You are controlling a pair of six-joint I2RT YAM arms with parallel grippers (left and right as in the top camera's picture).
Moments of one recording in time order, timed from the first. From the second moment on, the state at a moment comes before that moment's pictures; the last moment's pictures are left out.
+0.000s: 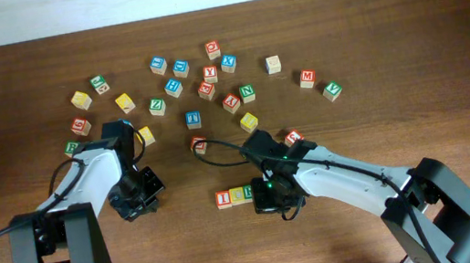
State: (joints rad) left arm -0.02 1.80 1.01 -0.92 0.08 -0.55; right arm 0.69 1.74 0.96 -0.65 -0.25 0.74
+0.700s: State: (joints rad) left arm -0.02 1.80 1.01 -0.92 0.08 -0.55; right arm 0.67 1.73 1.03 -0.92 -0.37 0.60
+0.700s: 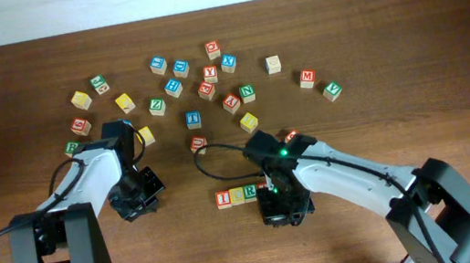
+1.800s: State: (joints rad) left arm -0.02 1.80 1.01 -0.92 0.08 -0.55; right arm 0.52 1.82 1.05 -0.77 -0.41 0.52
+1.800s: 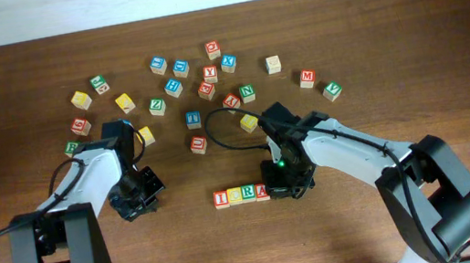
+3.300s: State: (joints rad) left arm -0.58 1.73 0.96 -0.87 0.16 -0.57; right arm 0.45 1.82 1.05 -0.86 -0.32 0.49
